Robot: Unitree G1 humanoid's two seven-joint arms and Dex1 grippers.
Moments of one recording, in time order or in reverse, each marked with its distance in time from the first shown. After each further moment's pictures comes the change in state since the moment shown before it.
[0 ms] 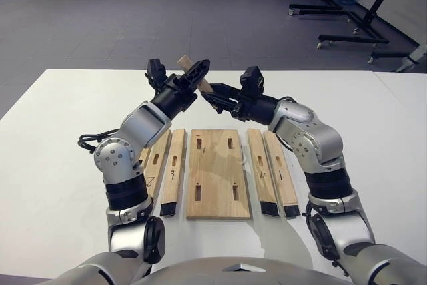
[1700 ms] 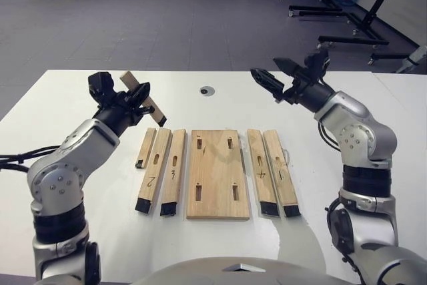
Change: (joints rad) left arm 0.305 0.497 0.003 -0.283 0.246 -0.022 -0.100; right arm 0.071 -0.132 -0.314 0.009 0.119 0.090 -0.157
